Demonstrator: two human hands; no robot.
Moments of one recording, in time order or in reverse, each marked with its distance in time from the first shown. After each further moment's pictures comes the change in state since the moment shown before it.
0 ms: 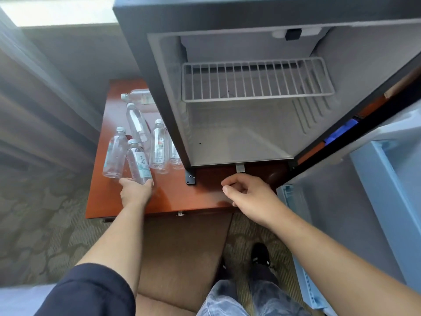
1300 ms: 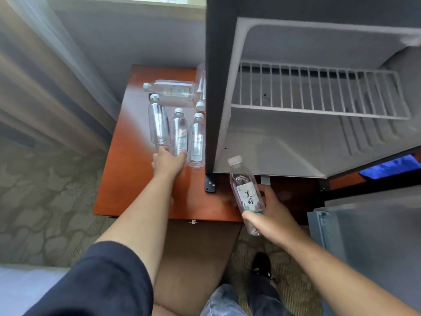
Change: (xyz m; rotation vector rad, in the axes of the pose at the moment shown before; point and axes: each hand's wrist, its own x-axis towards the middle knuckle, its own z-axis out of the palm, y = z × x) left_hand 0.056 0.067 0.026 -0.037 -0.120 0.159; right_hand 0.045 0.017 0.033 -0.107 -0.037 0.131
